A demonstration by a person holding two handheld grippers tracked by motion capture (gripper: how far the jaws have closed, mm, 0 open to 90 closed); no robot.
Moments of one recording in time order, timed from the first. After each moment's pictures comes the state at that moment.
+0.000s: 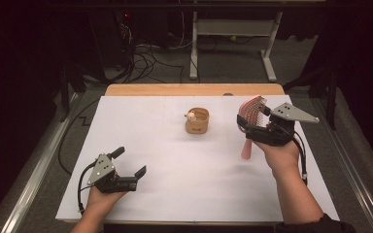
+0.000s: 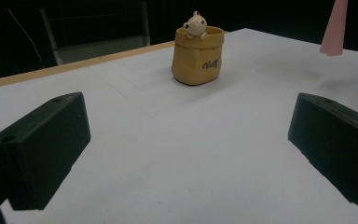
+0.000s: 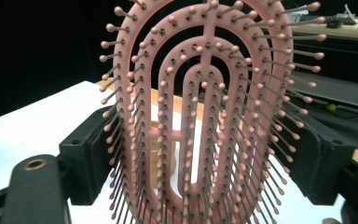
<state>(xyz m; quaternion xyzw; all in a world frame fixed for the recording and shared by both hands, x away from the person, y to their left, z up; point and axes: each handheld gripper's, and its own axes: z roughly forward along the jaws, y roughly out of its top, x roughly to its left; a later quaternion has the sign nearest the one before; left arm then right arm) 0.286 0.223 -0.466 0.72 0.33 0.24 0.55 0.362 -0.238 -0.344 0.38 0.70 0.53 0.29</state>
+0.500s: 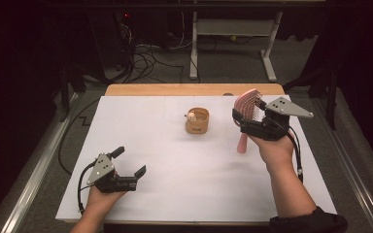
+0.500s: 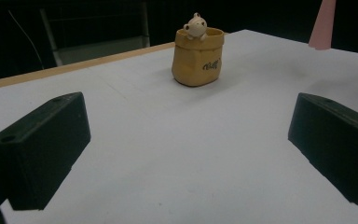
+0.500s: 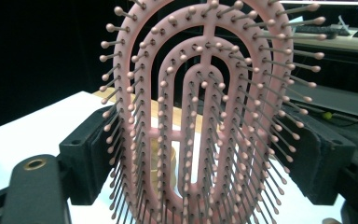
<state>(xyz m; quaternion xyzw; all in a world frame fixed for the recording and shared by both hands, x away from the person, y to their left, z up) 0.287 0.224 -0.466 0.72 0.33 0.24 0.55 0.371 -0.225 -0.336 0.38 0.69 0.54 0.30</state>
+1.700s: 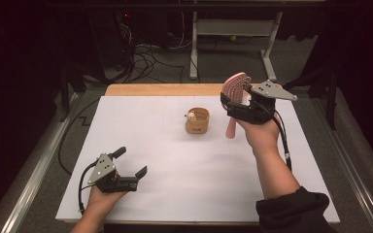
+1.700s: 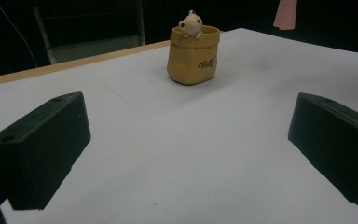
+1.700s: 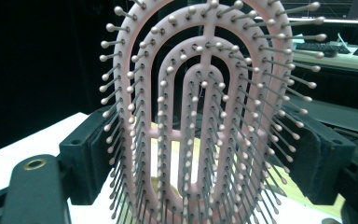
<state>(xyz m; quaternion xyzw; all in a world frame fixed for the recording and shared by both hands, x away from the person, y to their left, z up) 0.288 0.222 -0.468 0.73 0.33 0.23 0.56 0.403 -0.192 -0.317 0.37 0.68 0.55 0.31</state>
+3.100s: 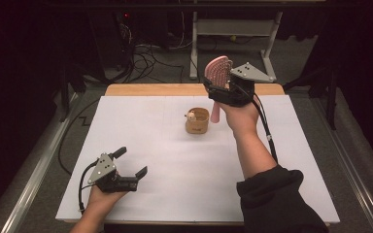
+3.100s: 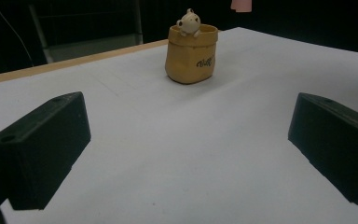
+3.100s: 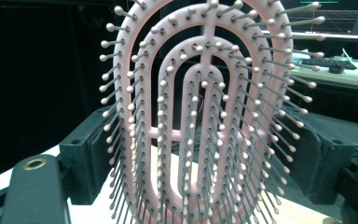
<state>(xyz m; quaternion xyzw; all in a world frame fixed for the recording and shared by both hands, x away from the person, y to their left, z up) 0.289 0.223 -0.468 0.73 0.33 0.23 0.56 0.442 -0.147 -0.302 0.37 0.67 0.56 0.32</state>
